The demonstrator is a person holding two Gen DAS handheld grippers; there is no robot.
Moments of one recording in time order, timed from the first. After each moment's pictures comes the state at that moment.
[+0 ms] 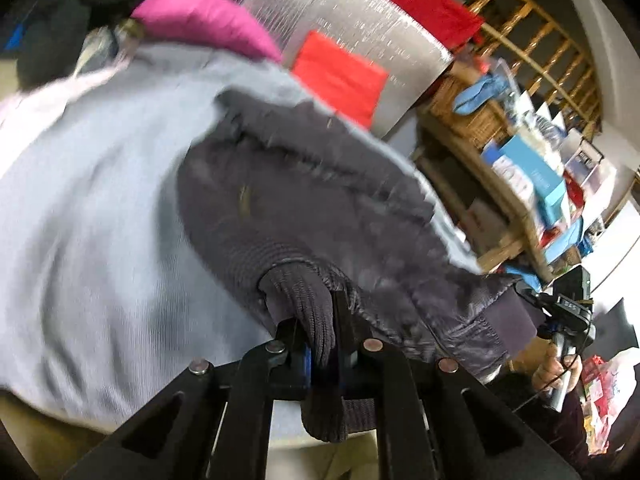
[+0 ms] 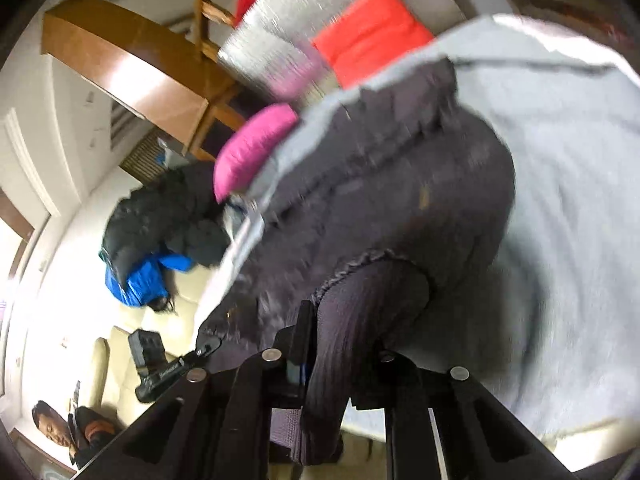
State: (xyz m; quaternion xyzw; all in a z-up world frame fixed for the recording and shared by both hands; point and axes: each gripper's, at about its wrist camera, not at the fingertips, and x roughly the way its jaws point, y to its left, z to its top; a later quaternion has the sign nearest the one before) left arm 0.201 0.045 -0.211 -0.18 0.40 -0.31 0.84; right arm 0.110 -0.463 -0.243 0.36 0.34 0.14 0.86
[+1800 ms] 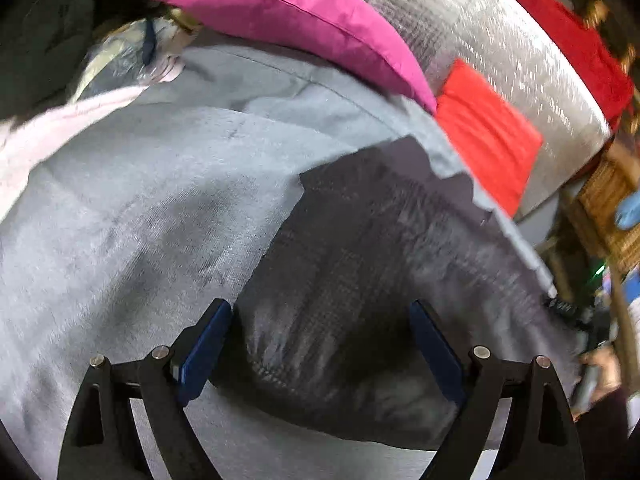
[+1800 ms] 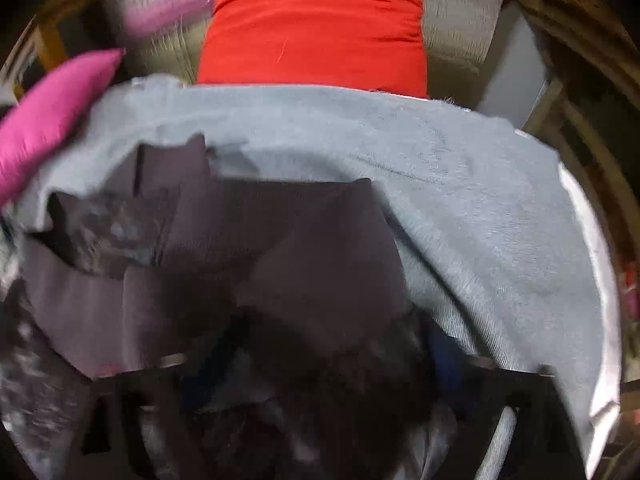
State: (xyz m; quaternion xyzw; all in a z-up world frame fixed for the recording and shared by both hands) left arm 0.475 -0.009 -0.253 -0.20 0.44 -0.07 0.87; right arm 0.578 -0.504 -0.290 0.02 0.53 -0.09 0.84
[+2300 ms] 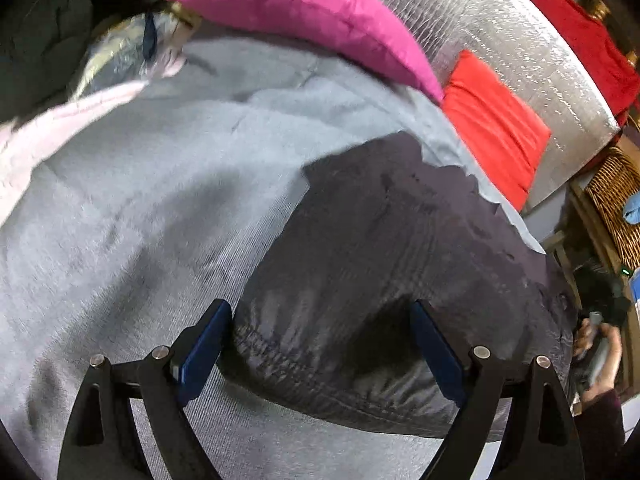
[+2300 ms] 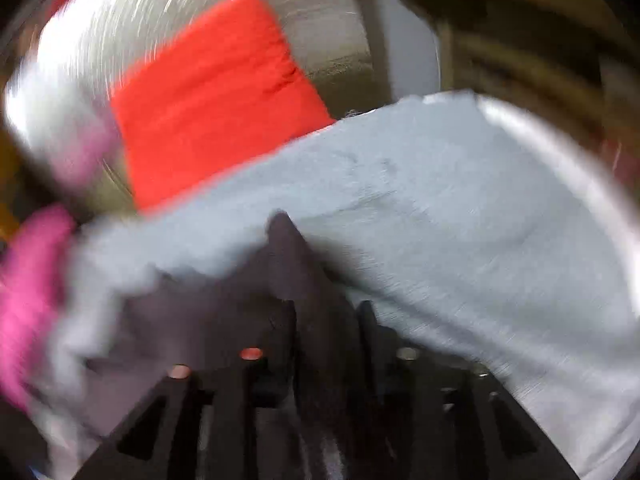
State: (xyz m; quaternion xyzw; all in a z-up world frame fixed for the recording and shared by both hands) left arm 0.485 -0.008 -0.257 -0.20 0.47 -0.06 0.86; right arm 0.544 -0.588 -0.269 0.37 0.36 -0.16 0.84
